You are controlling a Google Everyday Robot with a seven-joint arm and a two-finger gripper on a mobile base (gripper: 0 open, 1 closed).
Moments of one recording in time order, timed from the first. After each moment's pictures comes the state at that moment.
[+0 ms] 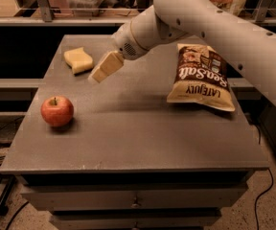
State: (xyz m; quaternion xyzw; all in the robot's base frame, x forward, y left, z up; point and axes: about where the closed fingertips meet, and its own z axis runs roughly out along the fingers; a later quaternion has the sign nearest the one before) arm 0.642 0.102 0.914 -0.58 0.68 0.22 0.39
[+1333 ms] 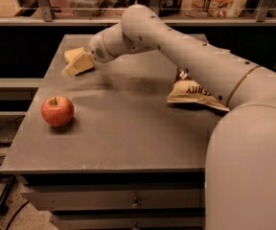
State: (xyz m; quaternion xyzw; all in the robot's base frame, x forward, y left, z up) arm 0.721 0.187 0.872 -0.51 0.70 0.27 0.43
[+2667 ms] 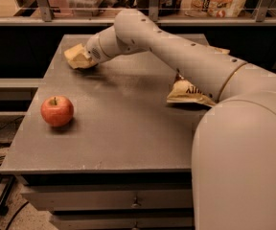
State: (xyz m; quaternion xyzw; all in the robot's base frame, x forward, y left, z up) arm 0.742 0.205 0.859 -0.49 0.71 0.26 0.43
